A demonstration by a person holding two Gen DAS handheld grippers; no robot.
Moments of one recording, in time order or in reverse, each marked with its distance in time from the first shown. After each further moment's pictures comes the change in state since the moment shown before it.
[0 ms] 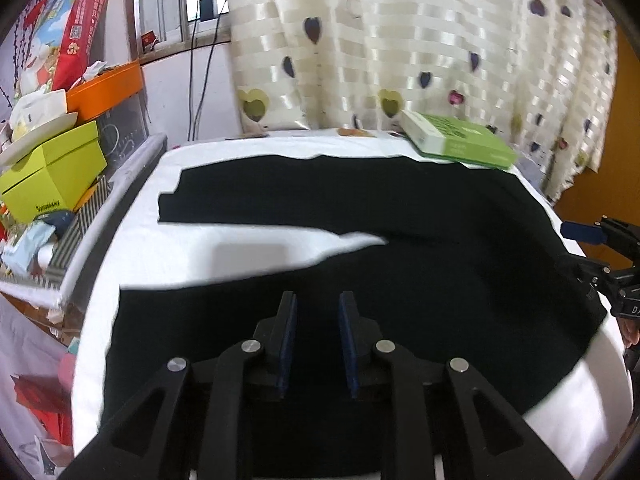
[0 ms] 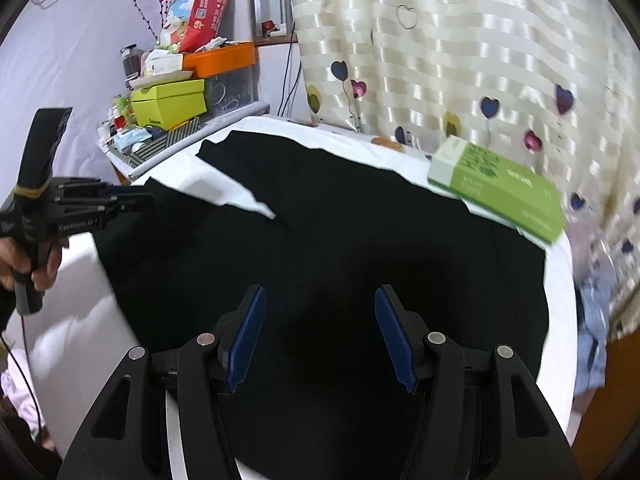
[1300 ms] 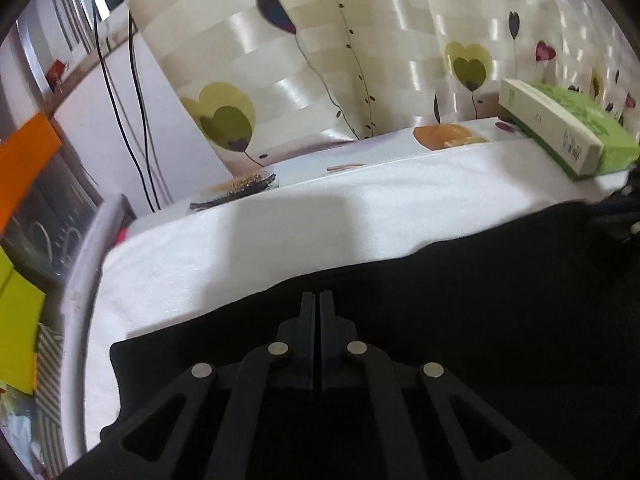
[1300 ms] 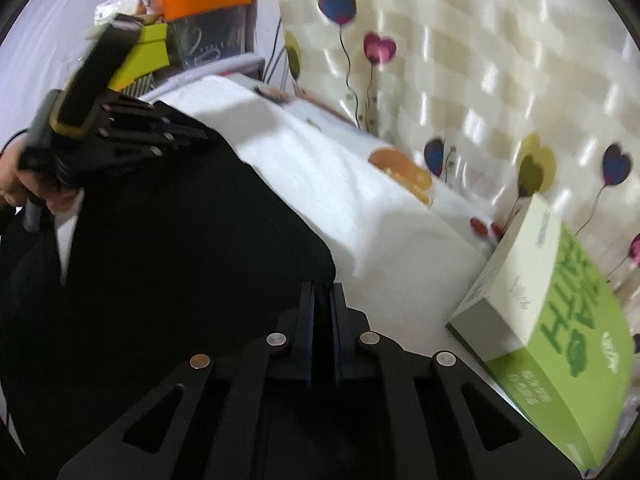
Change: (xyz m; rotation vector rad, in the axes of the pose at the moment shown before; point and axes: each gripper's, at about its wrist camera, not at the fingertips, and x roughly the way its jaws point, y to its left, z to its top) left arm 0.221 0.022 0.145 0.202 0.102 0.135; right arm 0.206 -0.079 0.121 -0.225 0.137 0.077
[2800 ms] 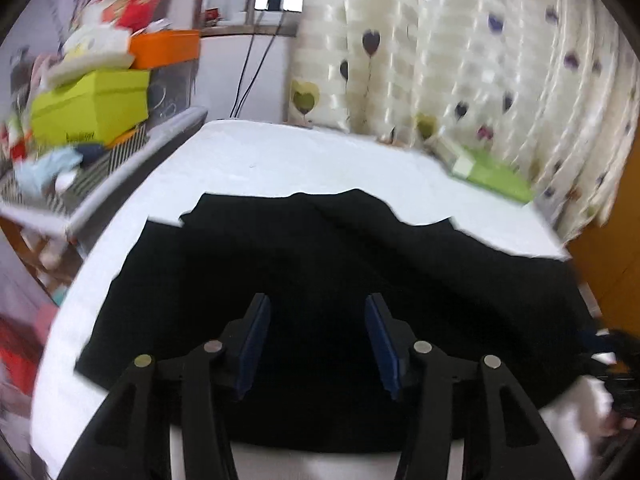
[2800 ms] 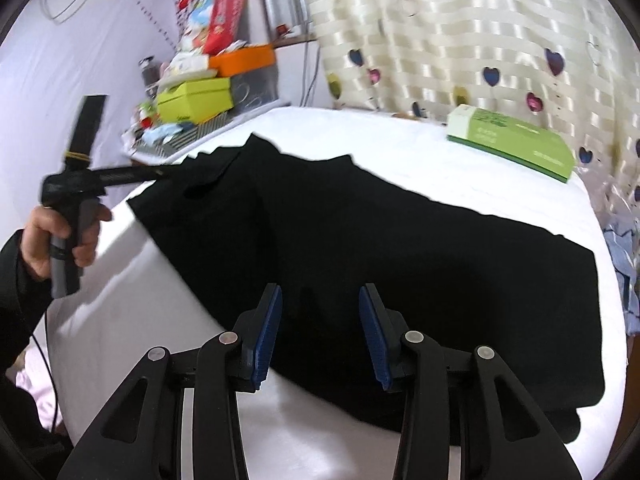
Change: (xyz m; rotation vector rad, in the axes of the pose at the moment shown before) left arm -0.200 -0.010 -0.205 -0.377 -0.144 -0.109; right arm -0.191 0.177 -0.207 0.304 -0.209 -0.014
